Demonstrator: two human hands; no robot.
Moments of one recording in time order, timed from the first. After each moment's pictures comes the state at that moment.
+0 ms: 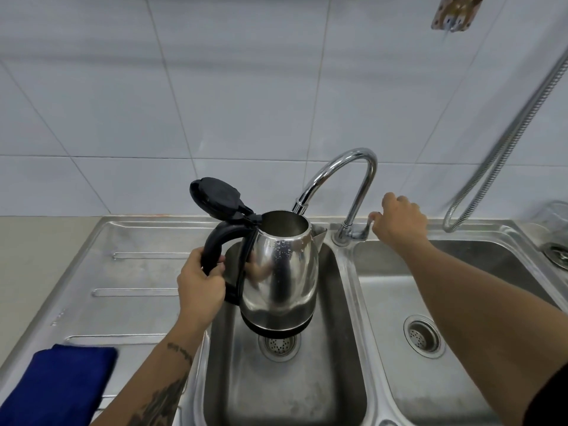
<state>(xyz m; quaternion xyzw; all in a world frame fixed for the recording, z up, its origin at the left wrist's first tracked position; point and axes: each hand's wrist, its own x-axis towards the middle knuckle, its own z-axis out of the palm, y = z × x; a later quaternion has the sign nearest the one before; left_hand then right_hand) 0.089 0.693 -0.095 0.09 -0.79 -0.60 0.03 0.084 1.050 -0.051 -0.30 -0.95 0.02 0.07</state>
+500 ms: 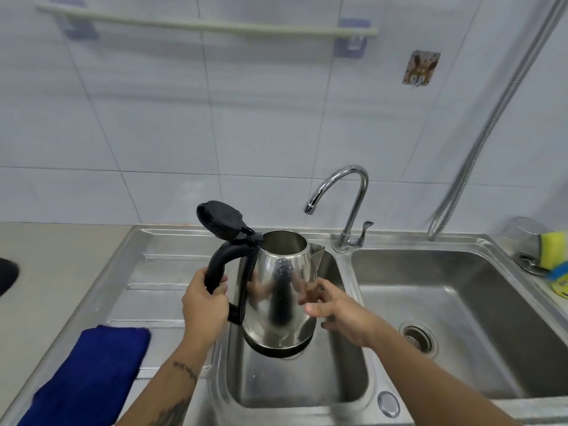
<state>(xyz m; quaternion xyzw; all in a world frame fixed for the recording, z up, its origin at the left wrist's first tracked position) 0.161 0.645 -0.075 0.09 -0.78 -0.62 0.04 0.225 0.886 -0.072 -0.17 -0.70 0.67 -0.19</state>
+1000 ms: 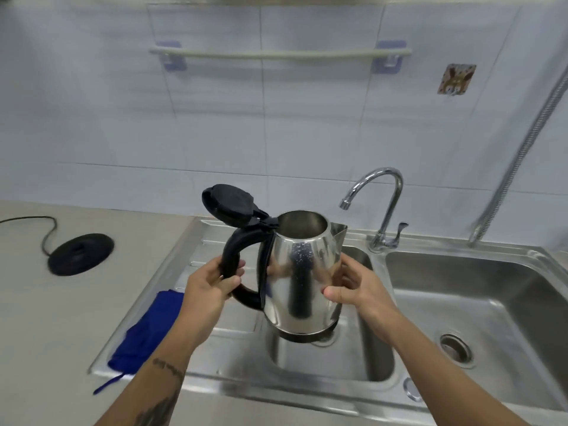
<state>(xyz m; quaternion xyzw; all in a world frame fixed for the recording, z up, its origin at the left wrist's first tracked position) 0.232 0.563 -0.019 0.03 -0.69 -0.72 -0.02 0.274 0.841 -0.019 0.01 -0.74 0.68 0.01</state>
